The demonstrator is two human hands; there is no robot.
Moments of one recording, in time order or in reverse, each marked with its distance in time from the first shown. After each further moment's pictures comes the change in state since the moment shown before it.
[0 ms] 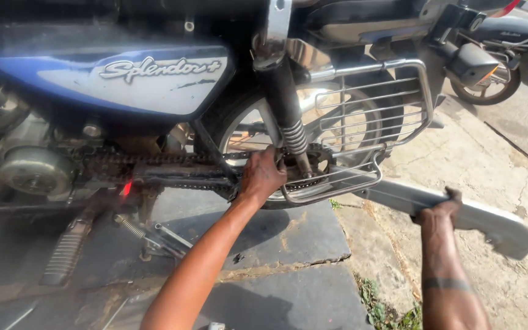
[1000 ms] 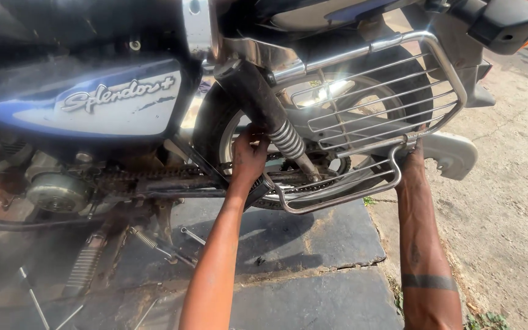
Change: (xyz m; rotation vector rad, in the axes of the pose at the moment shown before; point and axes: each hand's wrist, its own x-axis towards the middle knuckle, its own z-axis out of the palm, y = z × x) left_hand 0.090 -0.041 0.079 -0.449 0.225 0.075; right_hand -0.003 0.083 0.126 -0.130 -1.007 0.207
